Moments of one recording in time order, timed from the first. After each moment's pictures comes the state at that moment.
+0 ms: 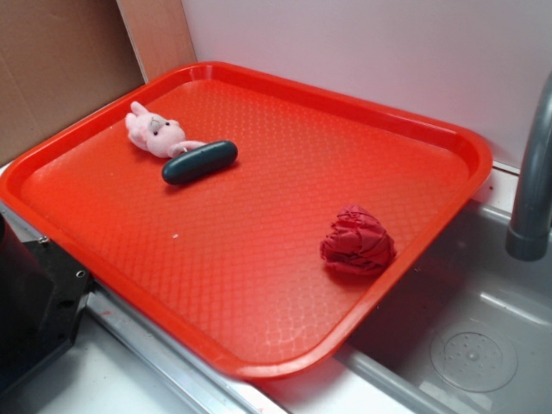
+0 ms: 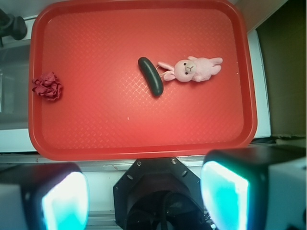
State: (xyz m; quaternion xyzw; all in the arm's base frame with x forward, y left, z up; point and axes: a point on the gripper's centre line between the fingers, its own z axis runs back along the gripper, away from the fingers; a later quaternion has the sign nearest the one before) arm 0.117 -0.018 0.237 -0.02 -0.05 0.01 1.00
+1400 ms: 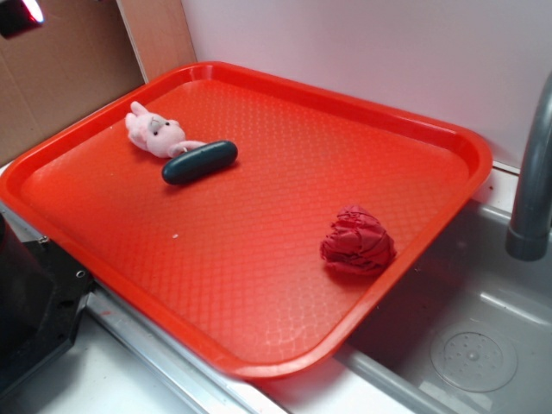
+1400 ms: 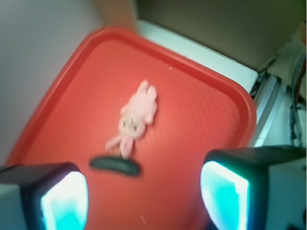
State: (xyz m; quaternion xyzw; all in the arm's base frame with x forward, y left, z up) arm 0.184 0.067 0.173 -0.02 -0.13 0.55 0.83
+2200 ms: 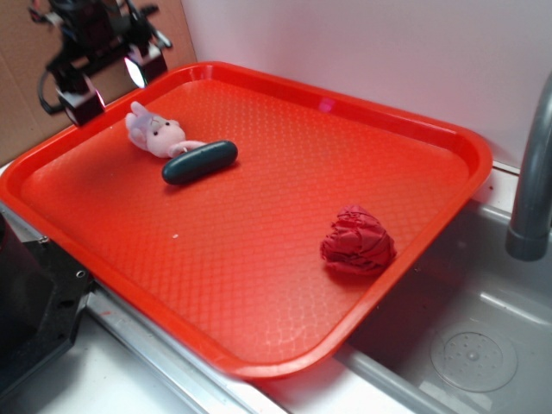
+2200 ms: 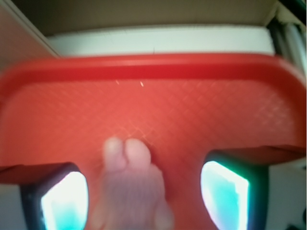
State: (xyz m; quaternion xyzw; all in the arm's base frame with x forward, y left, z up) arm 0.218 0.112 0.053 0.04 -0.11 0.69 0.71
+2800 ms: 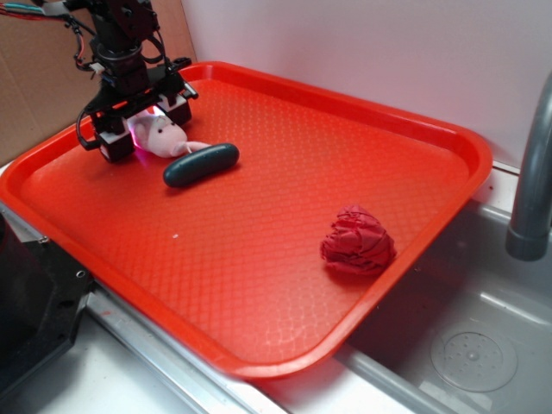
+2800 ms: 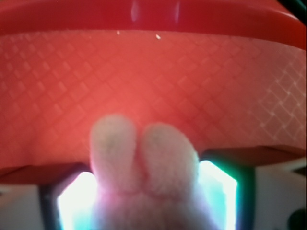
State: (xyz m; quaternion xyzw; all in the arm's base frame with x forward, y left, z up) arm 0.231 0.107 0.019 0.05 -0.10 0.68 0.72
